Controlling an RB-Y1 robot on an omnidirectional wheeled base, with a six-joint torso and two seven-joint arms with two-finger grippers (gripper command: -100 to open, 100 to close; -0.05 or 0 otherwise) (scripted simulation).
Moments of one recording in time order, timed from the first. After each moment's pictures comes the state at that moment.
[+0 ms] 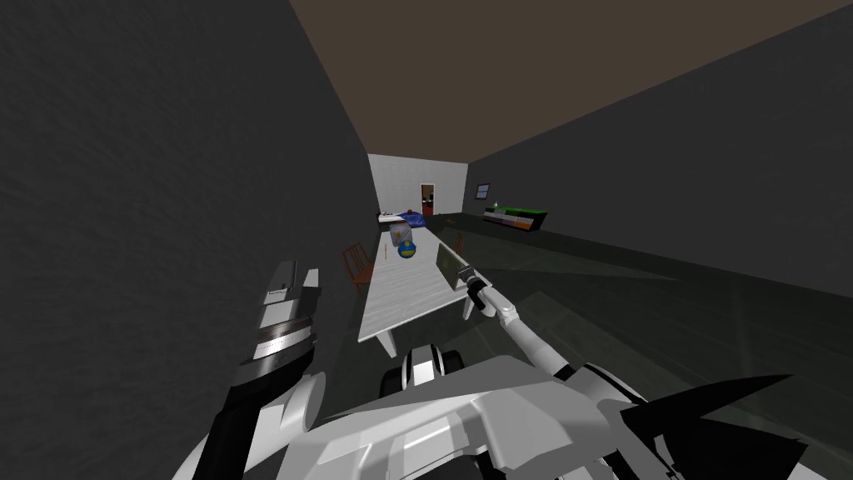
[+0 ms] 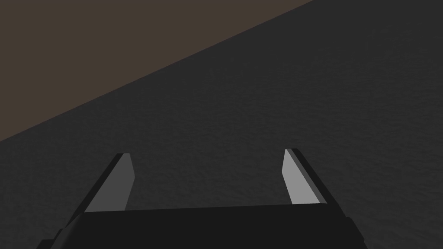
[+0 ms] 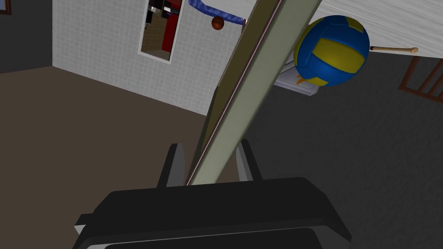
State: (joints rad) left arm 0.50 0.01 0.06 -2.36 -0.07 -0.39 -0.07; right arm -0.05 -0.45 0.13 -1.47 1.15 0.10 0.31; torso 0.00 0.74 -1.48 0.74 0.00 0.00
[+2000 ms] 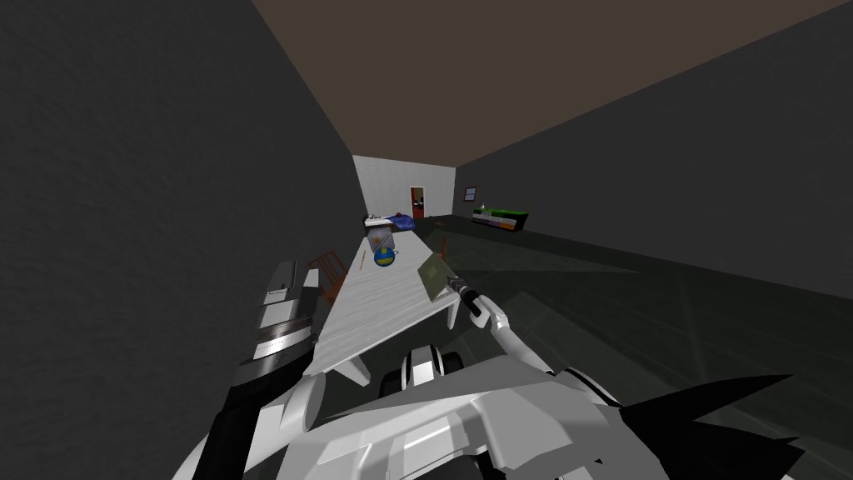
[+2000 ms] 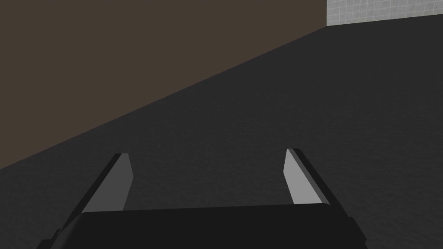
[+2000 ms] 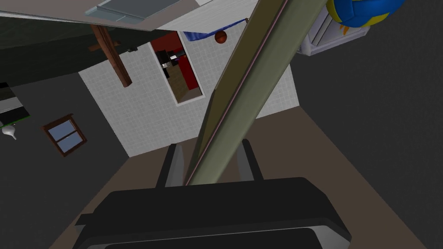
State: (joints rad) left arm 0.50 0.01 0.06 -2.36 -0.07 -0.39 -0.07; right arm -0.07 -0.30 0.10 -1.27 0.78 -0.13 0.18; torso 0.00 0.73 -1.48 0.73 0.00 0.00
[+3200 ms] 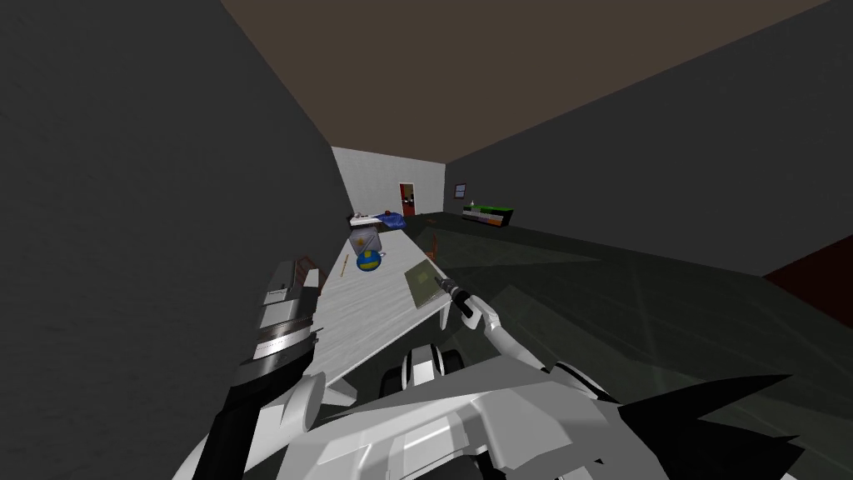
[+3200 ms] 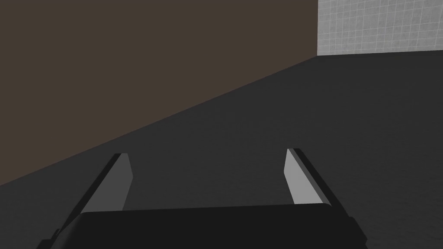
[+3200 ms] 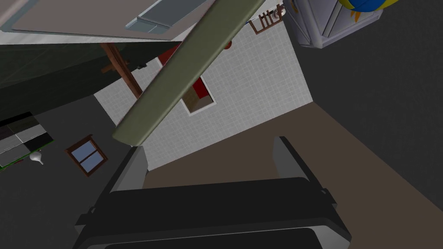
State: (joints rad) left arm 0.50 0.01 0.06 -2.36 -0.07 -0.39 -0.07; right arm -0.08 -0.31 0.26 -1.33 0.71 -0.05 0.11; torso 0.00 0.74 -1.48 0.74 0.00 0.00
